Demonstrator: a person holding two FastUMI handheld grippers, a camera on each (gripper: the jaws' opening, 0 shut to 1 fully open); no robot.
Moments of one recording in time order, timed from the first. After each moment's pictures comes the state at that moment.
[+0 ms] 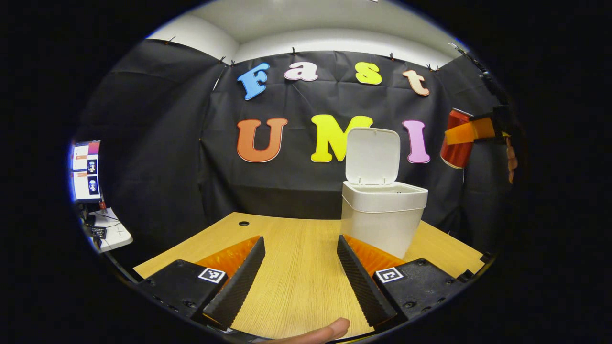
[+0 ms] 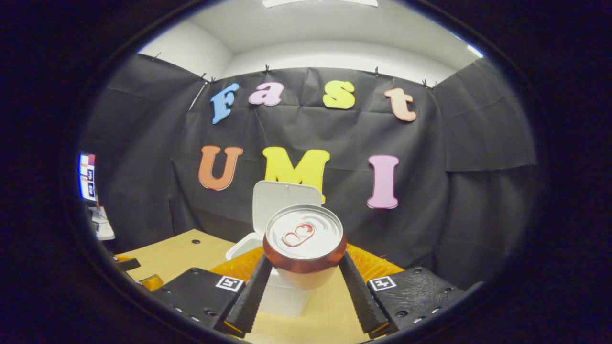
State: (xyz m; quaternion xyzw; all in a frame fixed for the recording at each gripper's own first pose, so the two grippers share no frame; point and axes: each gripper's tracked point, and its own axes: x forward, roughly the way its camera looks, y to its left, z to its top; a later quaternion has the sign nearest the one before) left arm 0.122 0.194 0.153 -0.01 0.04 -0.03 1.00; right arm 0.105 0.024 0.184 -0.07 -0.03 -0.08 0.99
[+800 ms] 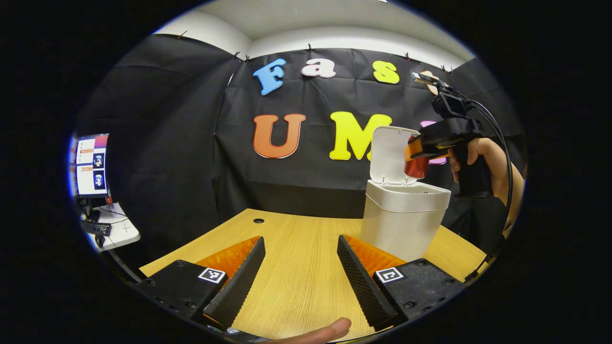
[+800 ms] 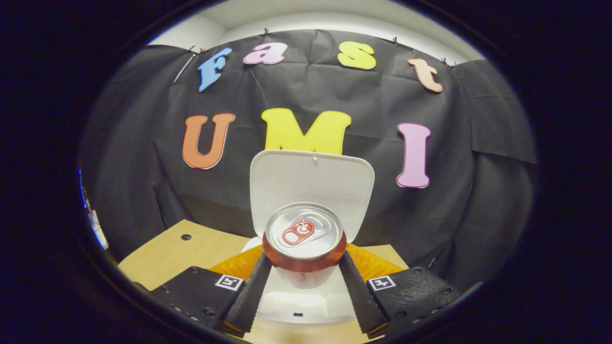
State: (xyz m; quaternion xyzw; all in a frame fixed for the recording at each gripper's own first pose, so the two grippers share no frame) left arm 0.141 0.231 0.142 -0.03 0.06 -0.02 1.00; right arm 0.273 0.059 0.140 -0.02 0.08 -0.09 0.99
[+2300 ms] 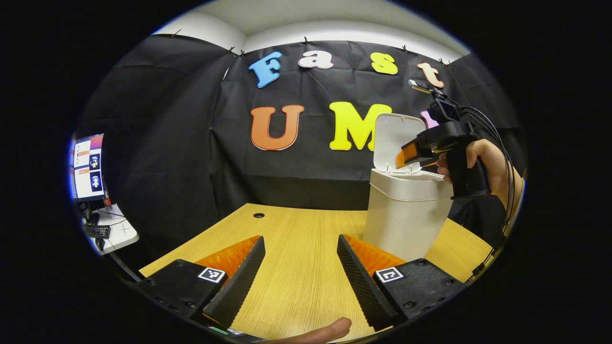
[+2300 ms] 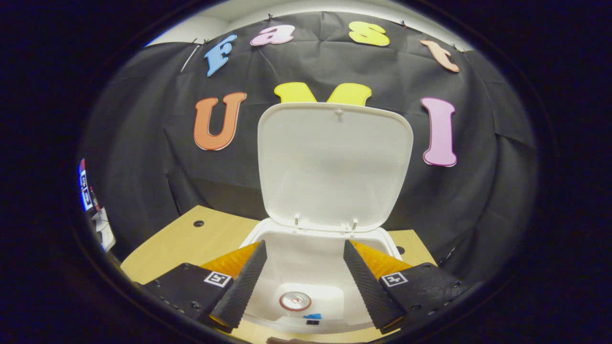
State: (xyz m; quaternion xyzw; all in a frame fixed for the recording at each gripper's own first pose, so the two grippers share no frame) left arm 0.154 0.240 0.125 -0.01 0.07 -0.01 1.00; right arm 0.299 0.075 0.095 -0.02 0.14 -0.04 0.99
